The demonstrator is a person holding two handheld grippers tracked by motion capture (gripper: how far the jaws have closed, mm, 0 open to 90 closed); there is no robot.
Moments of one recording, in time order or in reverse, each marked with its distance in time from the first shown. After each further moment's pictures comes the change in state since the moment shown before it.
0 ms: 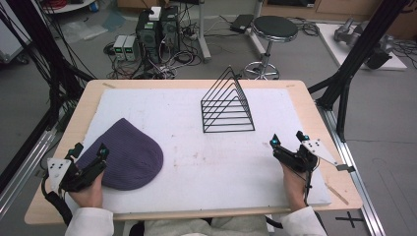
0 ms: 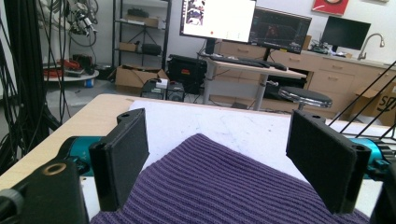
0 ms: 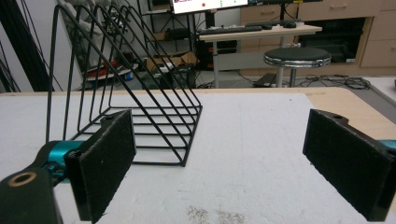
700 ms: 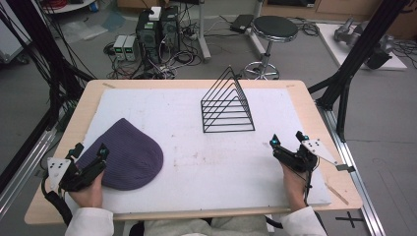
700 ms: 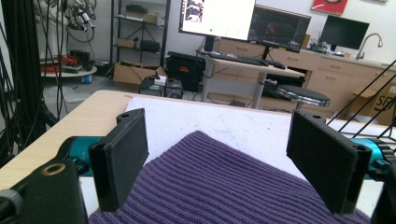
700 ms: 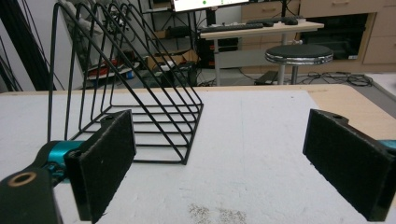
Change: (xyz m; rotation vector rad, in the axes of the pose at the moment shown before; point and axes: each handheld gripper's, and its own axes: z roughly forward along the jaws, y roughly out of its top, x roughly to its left) left arm 0.001 -0.001 0.001 0.013 -0.008 -0.003; right arm -0.001 0.000 0.000 0.008 0.004 0.005
